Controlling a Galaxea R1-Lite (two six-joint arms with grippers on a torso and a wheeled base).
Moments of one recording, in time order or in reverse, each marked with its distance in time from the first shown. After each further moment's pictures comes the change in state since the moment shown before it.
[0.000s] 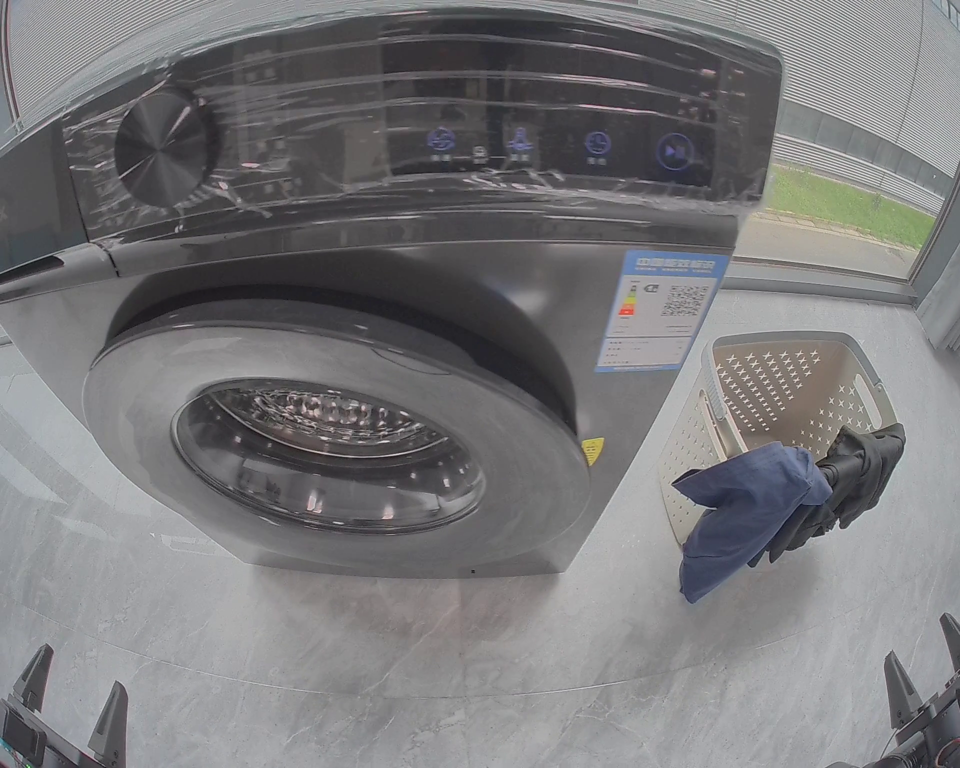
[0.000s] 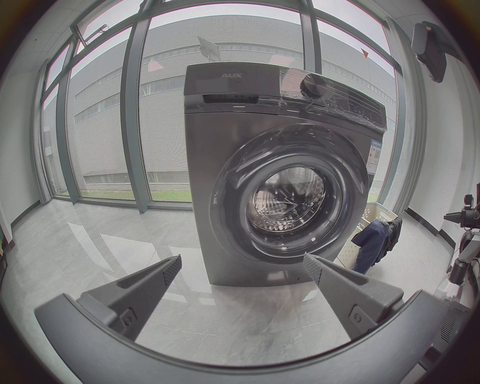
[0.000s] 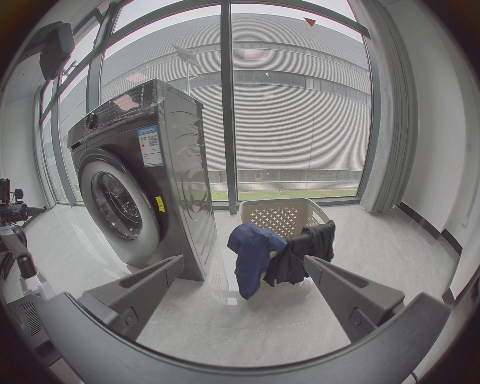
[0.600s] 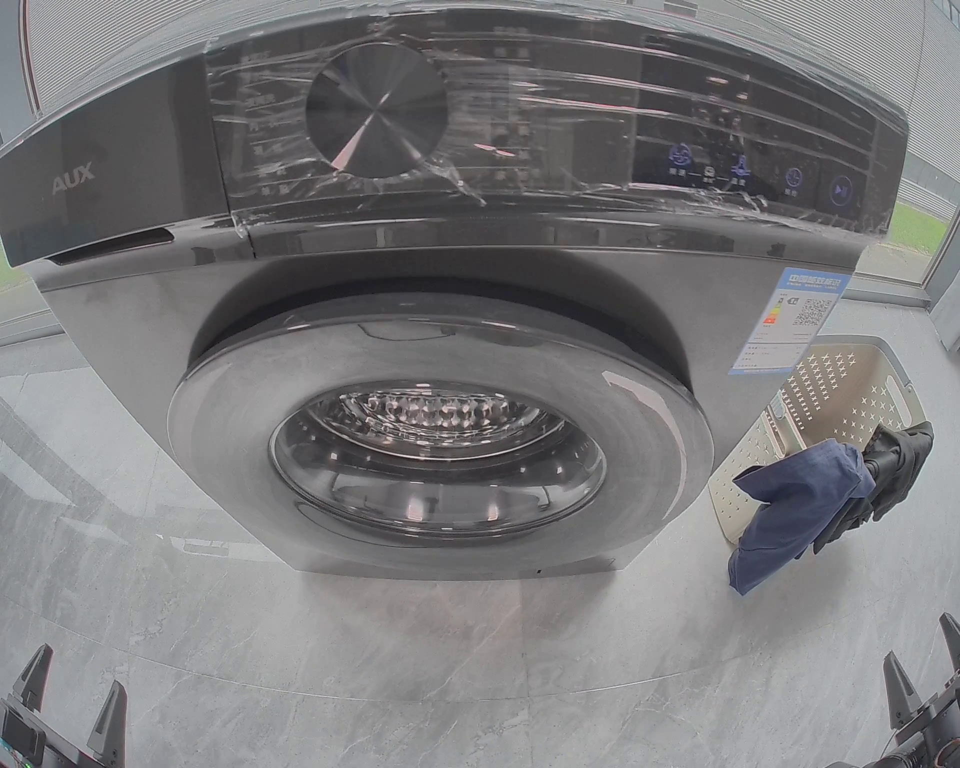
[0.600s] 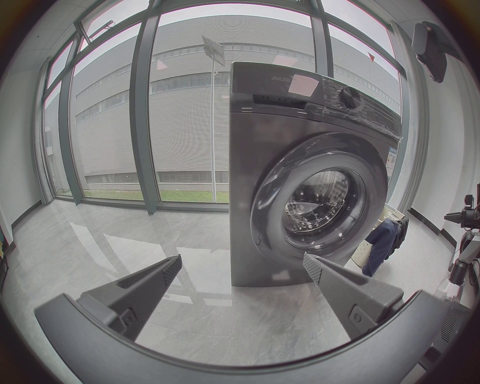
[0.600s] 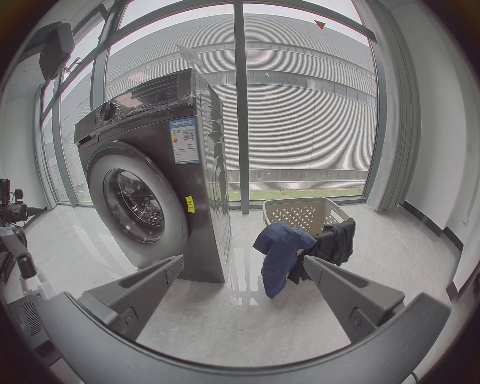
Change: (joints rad) left arm 0.000 0.000 0.000 0.000 0.000 0.000; right arm 0.000 0.000 0.000 0.000 0.000 0.000
